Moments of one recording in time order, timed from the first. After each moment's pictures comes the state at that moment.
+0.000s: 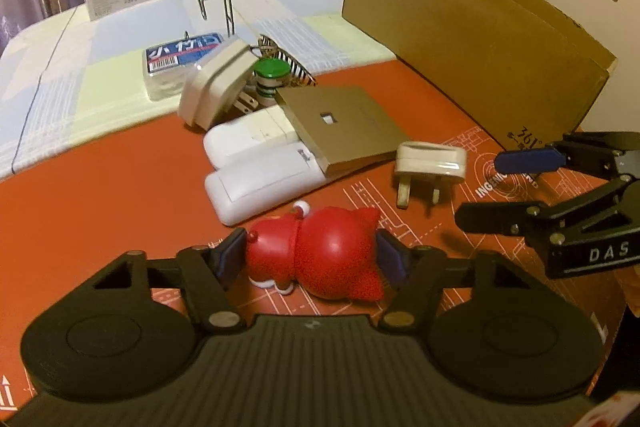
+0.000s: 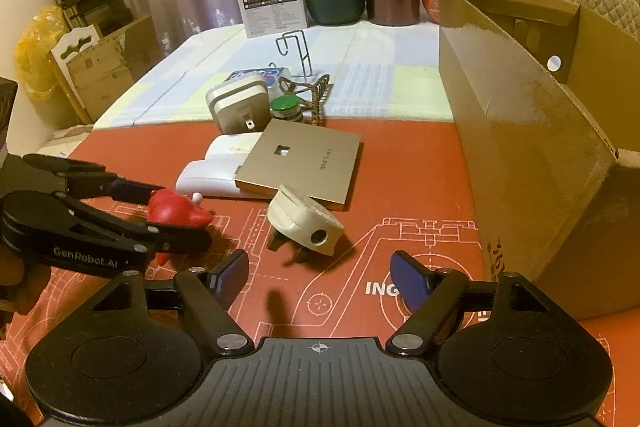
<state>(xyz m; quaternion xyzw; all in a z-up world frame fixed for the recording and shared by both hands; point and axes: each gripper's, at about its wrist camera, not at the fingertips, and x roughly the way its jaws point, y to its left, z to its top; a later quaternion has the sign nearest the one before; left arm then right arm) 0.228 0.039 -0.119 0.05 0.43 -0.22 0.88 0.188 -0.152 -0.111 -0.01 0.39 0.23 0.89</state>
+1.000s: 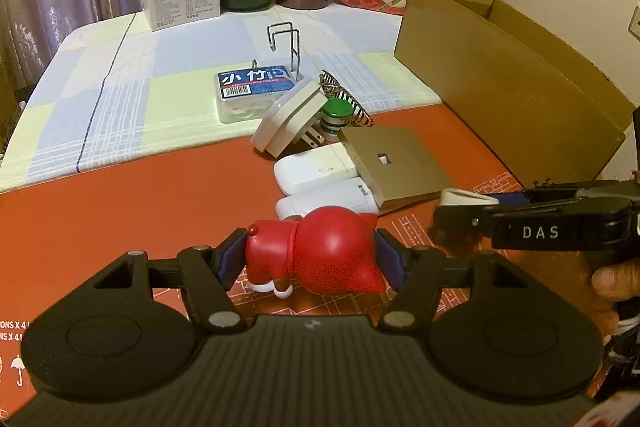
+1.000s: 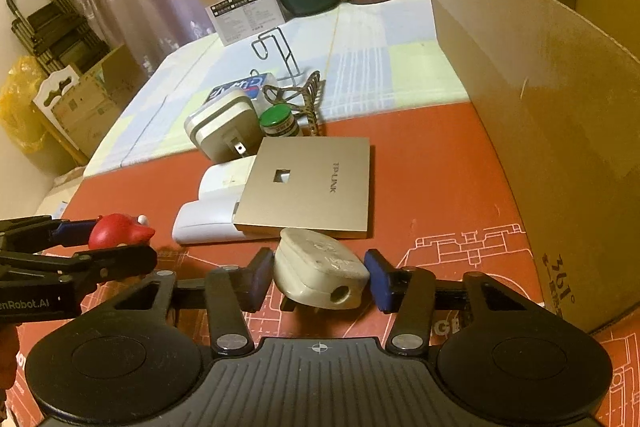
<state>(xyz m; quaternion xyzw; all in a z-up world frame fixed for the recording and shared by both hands) 0.224 0.069 -0.085 0.02 0.41 -0.15 0.90 0.227 -0.136 -0.119 0.07 0.42 0.21 0.88</state>
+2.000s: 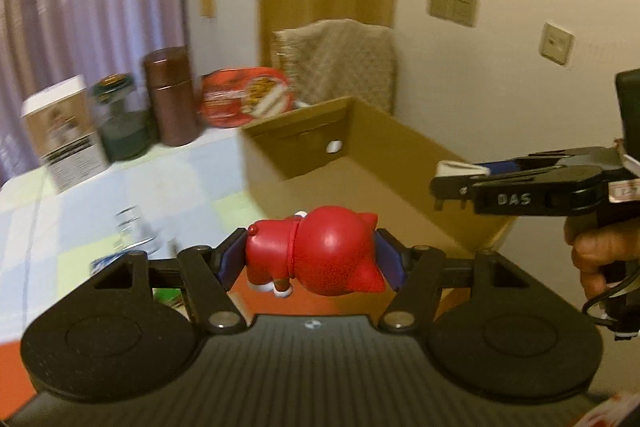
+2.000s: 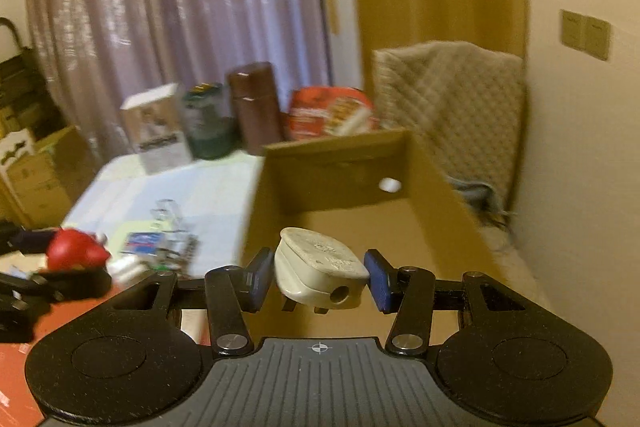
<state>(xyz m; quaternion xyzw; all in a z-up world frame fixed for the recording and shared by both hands) 0.227 -0.123 0.047 0.08 0.31 -0.25 0.91 0.226 -0.305 0.032 0.03 0.32 0.10 0.94</state>
